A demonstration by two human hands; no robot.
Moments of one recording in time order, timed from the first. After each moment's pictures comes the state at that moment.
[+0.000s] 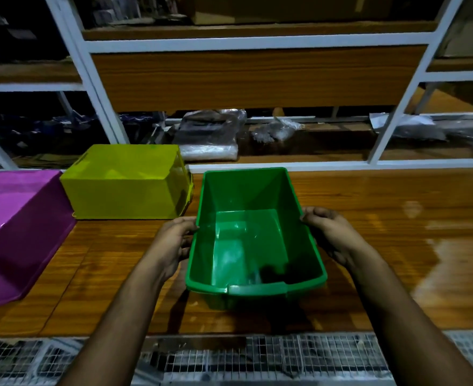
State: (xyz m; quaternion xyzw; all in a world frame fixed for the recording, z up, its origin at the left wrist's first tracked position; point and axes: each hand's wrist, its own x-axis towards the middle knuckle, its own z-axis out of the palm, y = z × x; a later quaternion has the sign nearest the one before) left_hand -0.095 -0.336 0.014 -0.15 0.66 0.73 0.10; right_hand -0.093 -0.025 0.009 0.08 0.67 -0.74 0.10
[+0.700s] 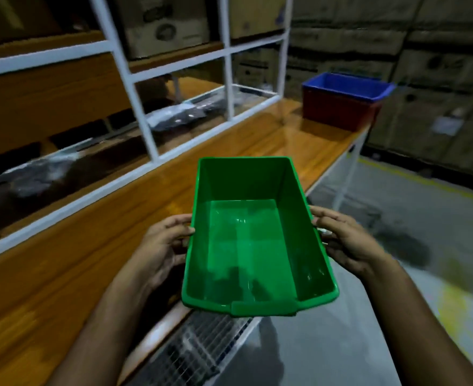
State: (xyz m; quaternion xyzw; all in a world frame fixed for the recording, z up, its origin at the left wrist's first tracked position) left_hand -0.026 0.007 0.040 0.17 0.62 0.65 0.40; right_hand 0.217 0.233 0.019 0.32 0.50 -0.78 -0.22
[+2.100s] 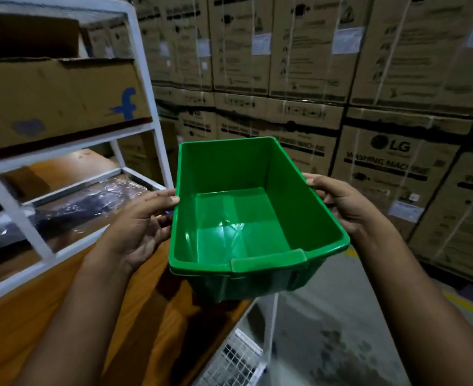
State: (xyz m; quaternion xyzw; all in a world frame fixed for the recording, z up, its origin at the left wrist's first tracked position) left_hand -0.029 0.814 0.159 0.24 0.51 0.72 0.41; right_hand 0.210 1.023 0.170 0.27 0.47 -0.78 -0.31
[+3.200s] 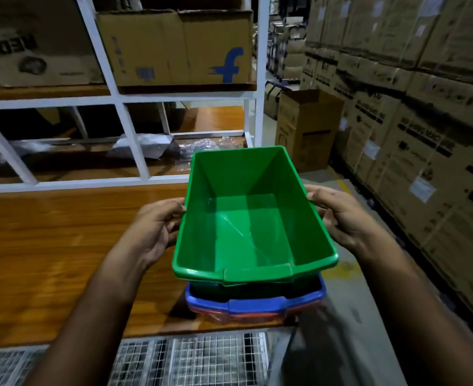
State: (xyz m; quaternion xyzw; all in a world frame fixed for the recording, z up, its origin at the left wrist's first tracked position) left_hand 0.013 0.926 0.078 -0.04 0.61 0.79 0.09; right_hand 0.036 1.250 0.088 0.07 0.55 -0.83 0.04
